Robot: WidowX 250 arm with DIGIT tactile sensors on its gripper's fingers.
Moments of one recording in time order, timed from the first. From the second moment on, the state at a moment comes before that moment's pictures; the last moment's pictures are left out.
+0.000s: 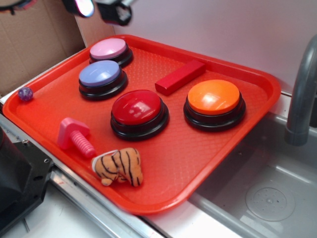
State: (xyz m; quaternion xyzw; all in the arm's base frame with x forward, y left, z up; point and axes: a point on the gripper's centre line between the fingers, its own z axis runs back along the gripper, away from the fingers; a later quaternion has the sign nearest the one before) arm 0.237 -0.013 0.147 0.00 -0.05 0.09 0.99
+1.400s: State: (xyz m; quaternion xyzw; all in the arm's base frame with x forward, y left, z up) arm 0.323 -0.013 0.033 -0.02 -0.07 0.08 0.99
